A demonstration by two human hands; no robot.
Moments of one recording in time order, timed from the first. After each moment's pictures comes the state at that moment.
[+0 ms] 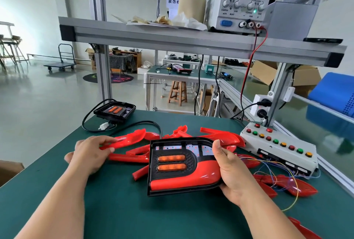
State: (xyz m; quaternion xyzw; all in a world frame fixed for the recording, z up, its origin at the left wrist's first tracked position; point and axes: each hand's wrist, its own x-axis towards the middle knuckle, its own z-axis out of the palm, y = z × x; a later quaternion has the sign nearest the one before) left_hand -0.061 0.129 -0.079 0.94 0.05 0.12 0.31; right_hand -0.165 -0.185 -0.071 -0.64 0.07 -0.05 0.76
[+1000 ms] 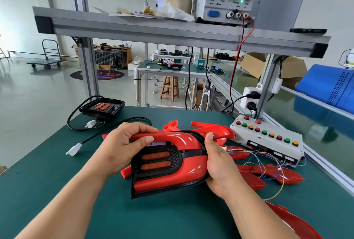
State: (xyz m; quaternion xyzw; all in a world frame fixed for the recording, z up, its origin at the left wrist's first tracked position) left_hand -0.109 0.050 -0.046 0.80 -0.27 0.10 0.52; right_hand -0.157 -0.179 -0.076 -0.59 0.12 -0.06 0.80
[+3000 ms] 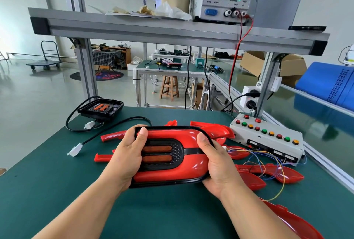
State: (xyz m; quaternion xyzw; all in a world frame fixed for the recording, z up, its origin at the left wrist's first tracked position) left_hand -0.125 0.011 -0.058 0.59 -0.10 -0.07 0.80; right_hand -0.168 -0.171 -0.068 -0.51 0.03 -0.08 0.86
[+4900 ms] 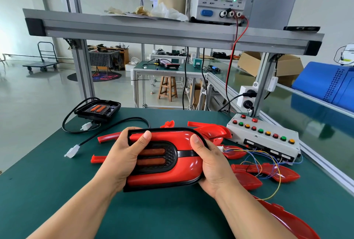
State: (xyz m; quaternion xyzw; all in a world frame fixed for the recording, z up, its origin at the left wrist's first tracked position) left_hand -0.119 0.015 -0.061 0.57 -0.10 -0.06 0.81; right_hand -0.167 -0.169 -0.070 -0.52 0.01 -0.08 0.85
